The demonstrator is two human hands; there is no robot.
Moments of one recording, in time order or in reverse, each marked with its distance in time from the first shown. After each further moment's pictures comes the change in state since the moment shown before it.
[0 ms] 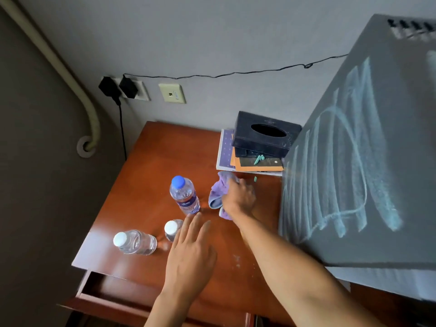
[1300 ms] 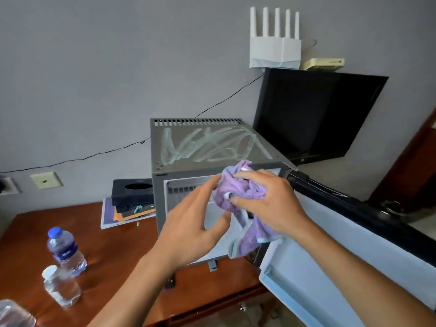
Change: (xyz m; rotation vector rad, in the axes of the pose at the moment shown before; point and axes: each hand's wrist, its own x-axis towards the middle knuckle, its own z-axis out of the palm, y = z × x) left_hand -0.126 0.319 -0.165 -0.486 0.034 0.746; right_hand -0.416 0.244 -0.374 0.420 0.639 -0.197
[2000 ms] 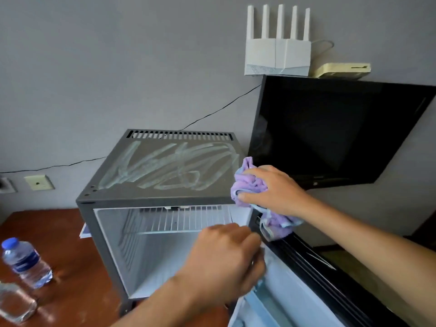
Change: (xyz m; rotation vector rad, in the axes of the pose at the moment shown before) left_hand 0.125 0.083 0.154 0.445 0.143 0.359; right_hand 0.164 0.187 -0.084 -0.209 -0.342 -0.086
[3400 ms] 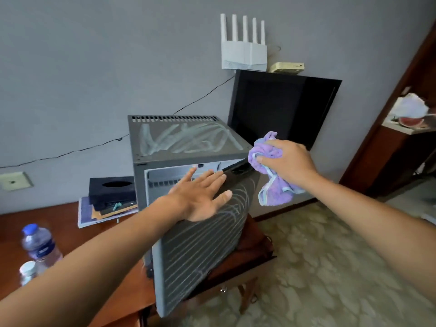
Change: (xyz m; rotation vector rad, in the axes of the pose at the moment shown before) left_hand -0.083 -0.084 -0.104 0.048 -0.800 -0.036; right_hand -0.145 -0.151 0.005 -0.140 0.462 0.325
